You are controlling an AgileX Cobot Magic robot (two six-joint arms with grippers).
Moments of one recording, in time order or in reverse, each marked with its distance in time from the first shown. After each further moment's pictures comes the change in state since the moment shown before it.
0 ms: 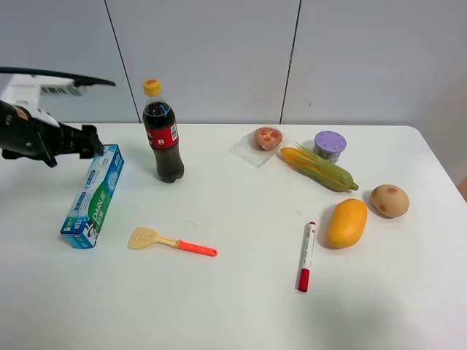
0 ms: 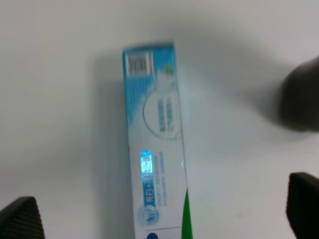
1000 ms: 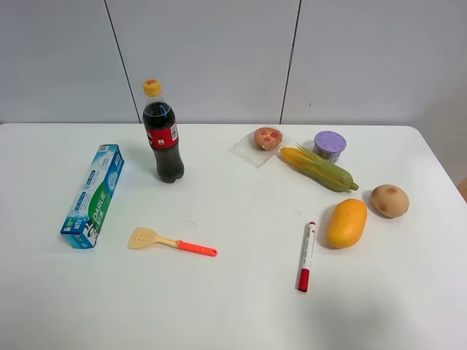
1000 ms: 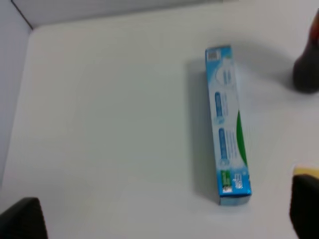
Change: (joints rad) left arm 0.202 -0.801 -0.088 -0.008 0.685 0.211; right arm 0.000 0.000 0.000 0.000 0.000 0.000
